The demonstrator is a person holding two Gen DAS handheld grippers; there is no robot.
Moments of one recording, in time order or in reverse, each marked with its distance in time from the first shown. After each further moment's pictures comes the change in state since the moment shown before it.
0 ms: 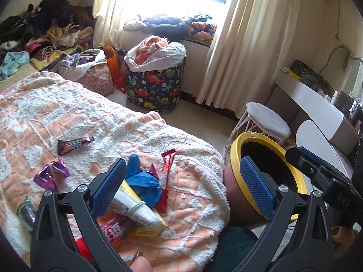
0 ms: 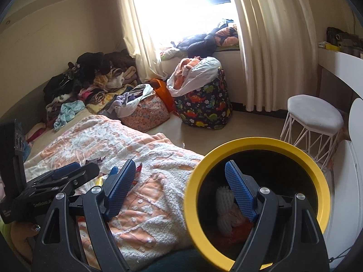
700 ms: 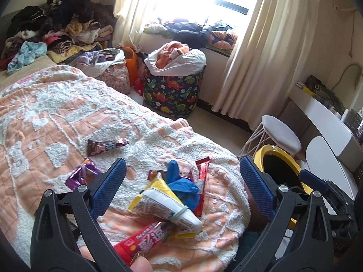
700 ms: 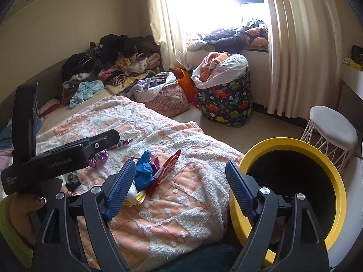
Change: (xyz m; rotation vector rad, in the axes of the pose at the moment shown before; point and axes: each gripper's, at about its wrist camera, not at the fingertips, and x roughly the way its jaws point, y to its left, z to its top) left arm -0.015 0.051 0.007 -0.088 -0.037 0.067; right arm 0.009 0.065 -0.011 -0.132 0.054 0.081
